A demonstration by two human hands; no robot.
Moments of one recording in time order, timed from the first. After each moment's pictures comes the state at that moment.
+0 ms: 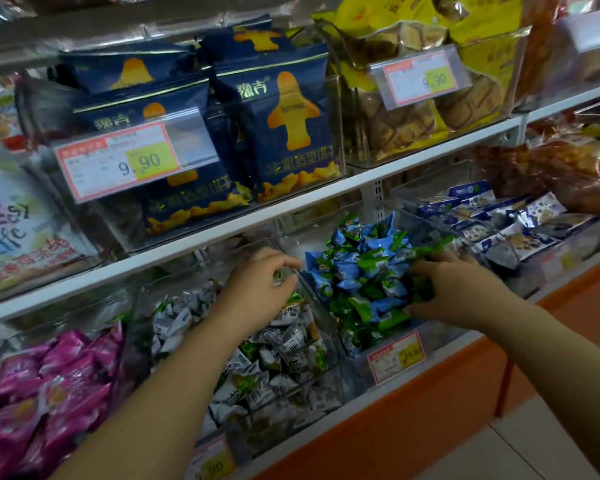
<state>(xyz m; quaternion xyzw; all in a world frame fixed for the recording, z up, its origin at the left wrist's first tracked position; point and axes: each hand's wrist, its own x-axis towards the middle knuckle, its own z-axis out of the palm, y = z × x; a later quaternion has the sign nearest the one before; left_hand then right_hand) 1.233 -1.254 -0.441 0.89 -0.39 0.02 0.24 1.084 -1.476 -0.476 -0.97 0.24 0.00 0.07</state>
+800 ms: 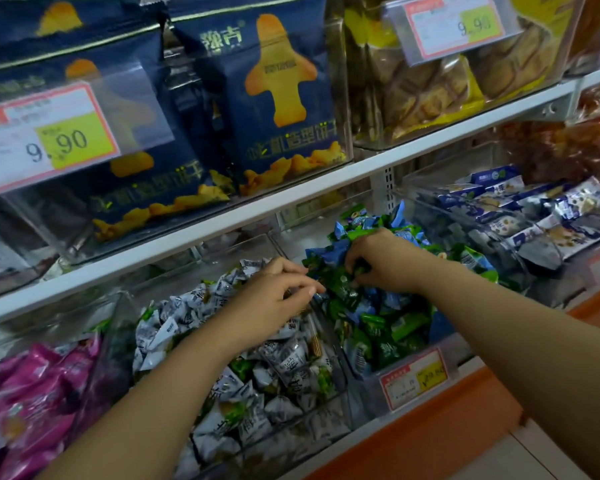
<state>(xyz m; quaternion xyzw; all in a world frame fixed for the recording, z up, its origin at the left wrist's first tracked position) 1.255 -1.268 -0.461 0.86 -0.45 -0.11 0.22 1.199 -1.477 -0.477 -0.99 0.01 -0.07 0.11</state>
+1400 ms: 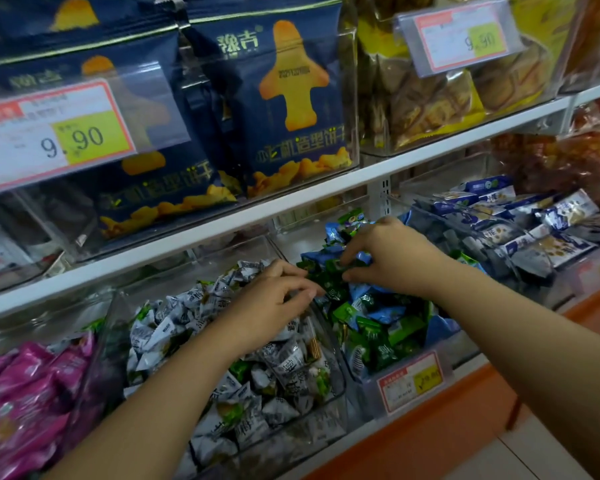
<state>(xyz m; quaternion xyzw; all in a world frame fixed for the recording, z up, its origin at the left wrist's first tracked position) 1.255 -1.268 -0.465 0.85 -0.46 -0.10 0.23 1.172 -1.461 -0.451 -0.98 0.06 -0.12 0.12</state>
